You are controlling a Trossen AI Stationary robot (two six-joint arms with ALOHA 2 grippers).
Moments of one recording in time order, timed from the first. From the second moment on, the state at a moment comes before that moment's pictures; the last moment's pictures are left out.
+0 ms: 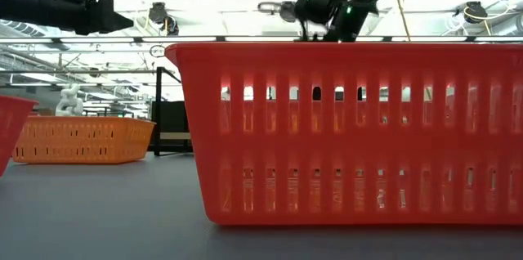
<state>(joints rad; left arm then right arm) 0.11 0.24 0.12 0.44 -0.80 0.46 -0.37 1.59 1.16 -0.56 0.32 -0.29</state>
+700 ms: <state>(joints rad) 0.11 0.26 0.12 0.36 -0.62 0.22 0.14 1.22 0.98 -0.74 0.28 0.72</state>
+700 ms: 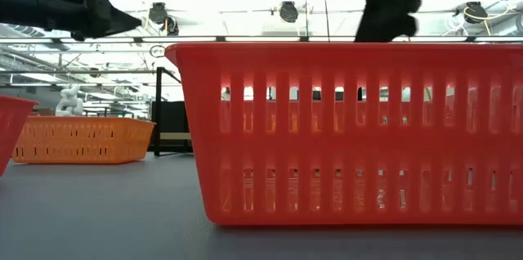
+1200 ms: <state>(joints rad) 0.11 0.43 0.12 0.31 -0.62 0.01 0.30 1.26 0.72 -0.75 0.19 1.24</state>
